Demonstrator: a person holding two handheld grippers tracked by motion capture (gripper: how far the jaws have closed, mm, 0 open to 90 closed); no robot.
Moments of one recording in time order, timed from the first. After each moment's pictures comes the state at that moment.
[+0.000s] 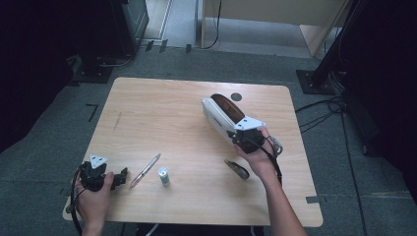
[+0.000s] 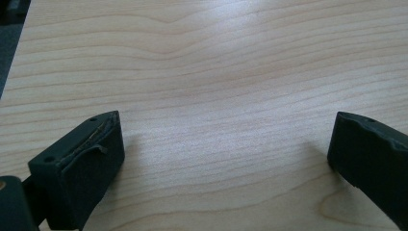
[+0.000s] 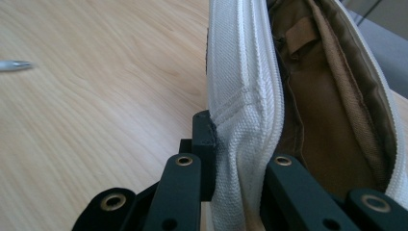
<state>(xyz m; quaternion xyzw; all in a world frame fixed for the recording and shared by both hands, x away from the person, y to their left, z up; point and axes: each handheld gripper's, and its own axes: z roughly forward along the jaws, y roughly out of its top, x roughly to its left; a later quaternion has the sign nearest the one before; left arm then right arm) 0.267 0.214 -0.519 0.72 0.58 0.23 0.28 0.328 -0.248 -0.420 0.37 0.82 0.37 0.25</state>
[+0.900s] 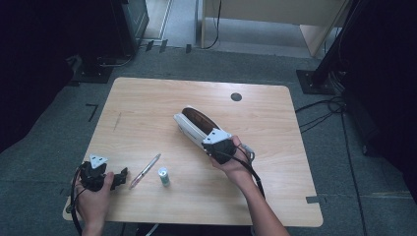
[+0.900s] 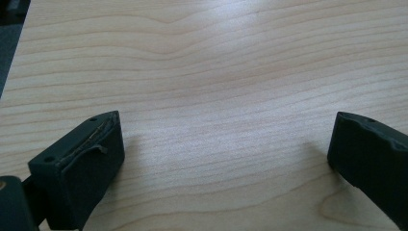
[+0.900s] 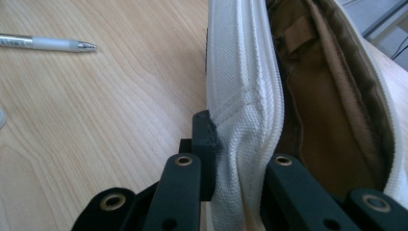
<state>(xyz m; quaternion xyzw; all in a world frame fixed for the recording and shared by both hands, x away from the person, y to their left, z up) 0.267 0.214 -0.519 0.73 0.58 0.23 0.28 0.317 -0.177 -0.452 0.30 0.86 0.35 0.23</state>
